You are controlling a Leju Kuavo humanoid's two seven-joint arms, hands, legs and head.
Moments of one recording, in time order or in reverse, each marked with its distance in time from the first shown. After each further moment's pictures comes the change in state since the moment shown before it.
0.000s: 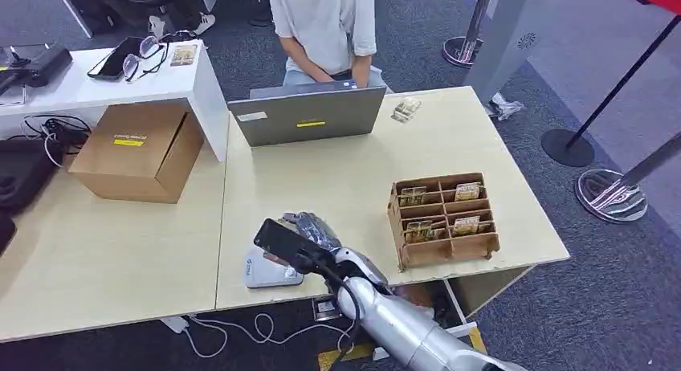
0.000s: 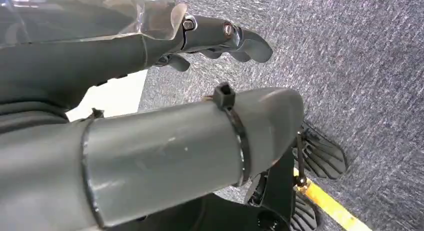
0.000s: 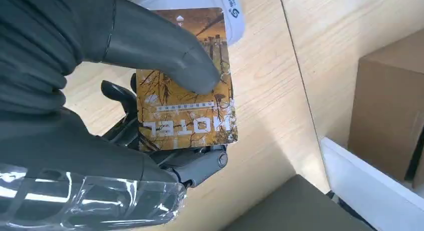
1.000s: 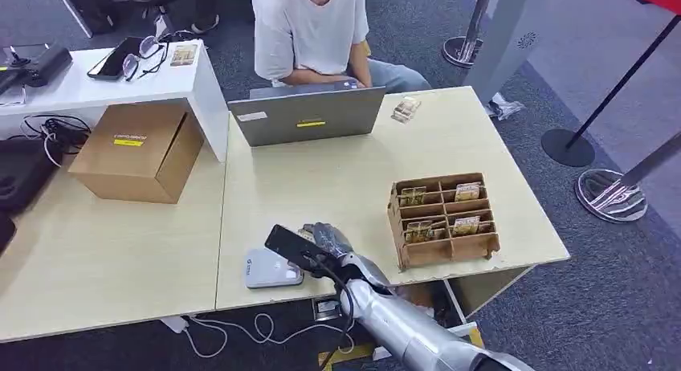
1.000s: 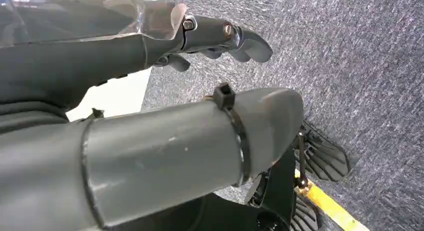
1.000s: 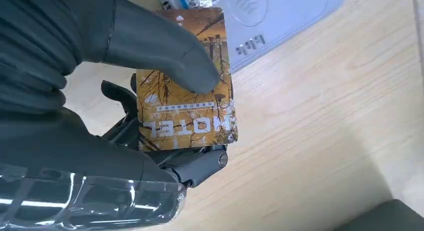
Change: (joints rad) left arm -0.009 0.000 0.000 0.000 0.001 0.019 0.021; right arm -0.041 0.025 -0.001 0.235 0.057 -0.057 0.061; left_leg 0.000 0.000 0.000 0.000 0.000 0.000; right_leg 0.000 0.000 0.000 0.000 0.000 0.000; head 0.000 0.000
